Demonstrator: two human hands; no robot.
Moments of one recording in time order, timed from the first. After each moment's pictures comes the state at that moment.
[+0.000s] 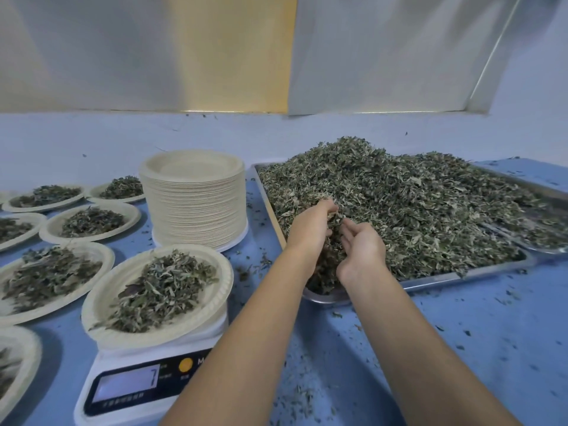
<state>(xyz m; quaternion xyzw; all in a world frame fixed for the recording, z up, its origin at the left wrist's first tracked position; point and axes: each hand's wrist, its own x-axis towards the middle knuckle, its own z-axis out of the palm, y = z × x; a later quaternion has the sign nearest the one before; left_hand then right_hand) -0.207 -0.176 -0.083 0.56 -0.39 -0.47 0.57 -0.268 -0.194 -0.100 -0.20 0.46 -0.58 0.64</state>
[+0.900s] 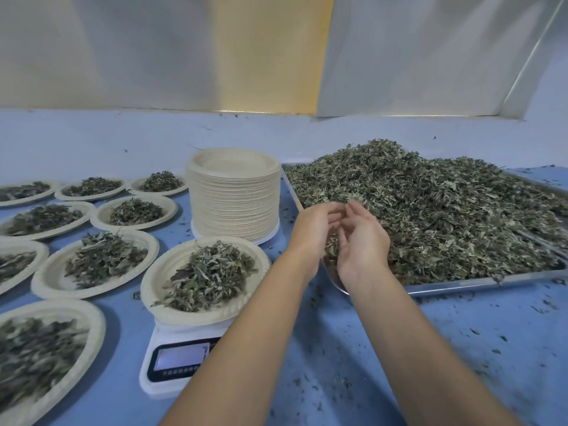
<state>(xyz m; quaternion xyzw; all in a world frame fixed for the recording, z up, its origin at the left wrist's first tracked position) -0.169 -0.141 -0.076 0.50 -0.34 -0.50 0.62 -0.225 -0.162 -0.088 -0.22 0.33 -0.65 0.64</state>
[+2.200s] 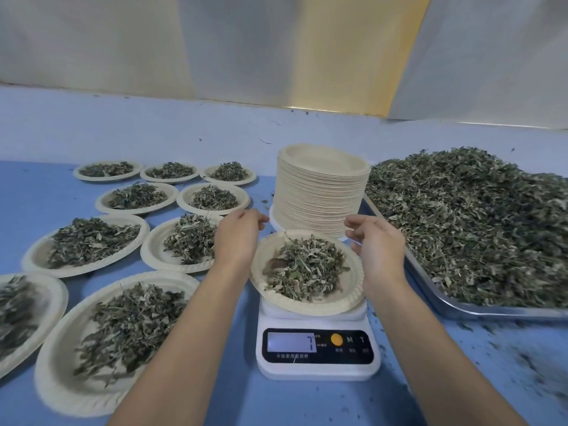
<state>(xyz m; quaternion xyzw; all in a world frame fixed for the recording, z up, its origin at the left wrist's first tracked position) 0.018 -0.051 -0.105 0.68 -0.26 -0.22 0.65 -0.136 -0.122 -0.107 -0.50 0.44 -0.54 0.52</state>
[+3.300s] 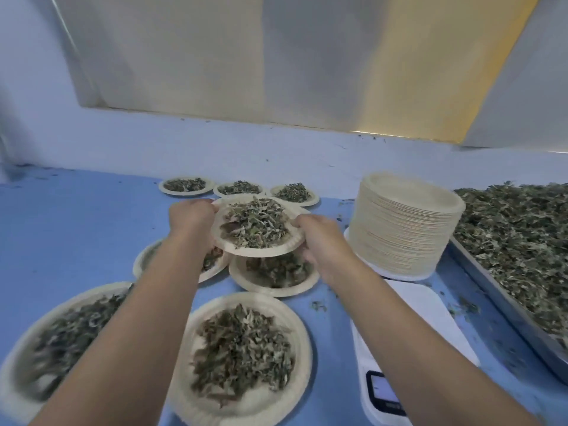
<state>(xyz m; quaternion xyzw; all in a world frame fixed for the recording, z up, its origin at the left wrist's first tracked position) 0.197 0.014 -0.072 0.66 -0.05 -0.16 0.74 0.035 -0.066 -0.075 -0.61 0.35 -0.31 0.64</state>
